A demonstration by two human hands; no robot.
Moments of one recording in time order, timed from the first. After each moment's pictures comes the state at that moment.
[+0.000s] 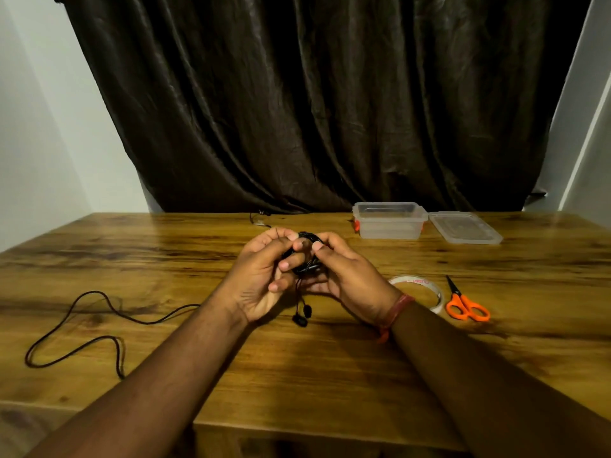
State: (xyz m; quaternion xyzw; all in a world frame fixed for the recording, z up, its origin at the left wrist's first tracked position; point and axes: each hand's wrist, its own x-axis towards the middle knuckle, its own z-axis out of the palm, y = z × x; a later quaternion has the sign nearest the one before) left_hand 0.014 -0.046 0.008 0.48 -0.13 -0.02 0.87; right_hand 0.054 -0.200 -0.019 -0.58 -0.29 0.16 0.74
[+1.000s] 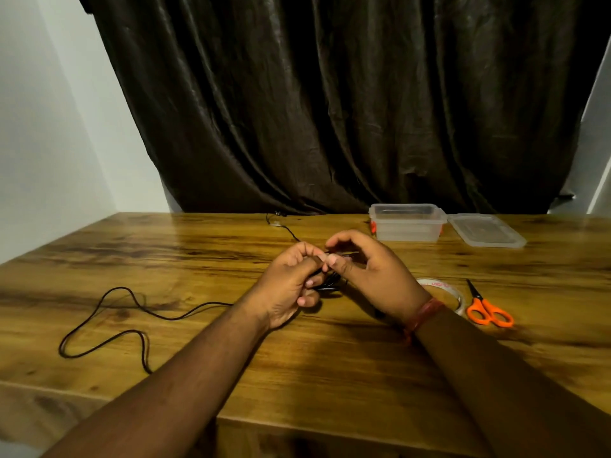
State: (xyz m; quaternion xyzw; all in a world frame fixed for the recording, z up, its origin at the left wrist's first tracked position) left_hand 0.016 -0.052 -0.008 0.60 -0.09 -0.01 0.79; right_hand 0.054 -0.215 -0.015 -0.75 -0.37 -0.14 0.53
